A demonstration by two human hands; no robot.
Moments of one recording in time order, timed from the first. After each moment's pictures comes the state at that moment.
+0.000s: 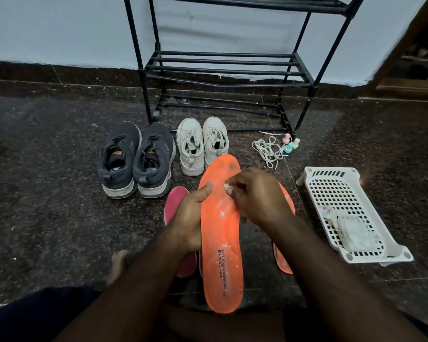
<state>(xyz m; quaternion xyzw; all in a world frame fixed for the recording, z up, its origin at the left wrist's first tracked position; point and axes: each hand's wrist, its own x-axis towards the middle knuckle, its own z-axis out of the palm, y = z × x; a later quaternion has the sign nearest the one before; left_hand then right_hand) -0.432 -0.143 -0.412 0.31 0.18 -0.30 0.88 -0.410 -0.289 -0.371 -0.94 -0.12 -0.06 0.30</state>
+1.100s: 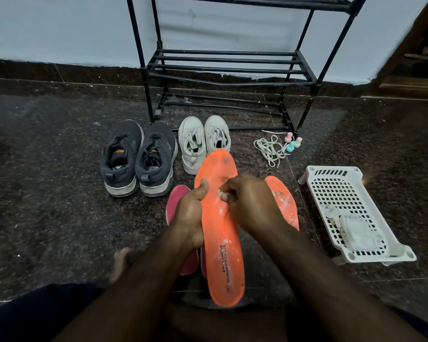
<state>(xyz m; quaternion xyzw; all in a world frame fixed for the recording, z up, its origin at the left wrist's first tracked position) -0.431 -0.146 -0.410 0.33 0.23 -0.22 0.89 -0.421 -0.270 -0.376 -0.95 -0.12 -0.04 0.27</state>
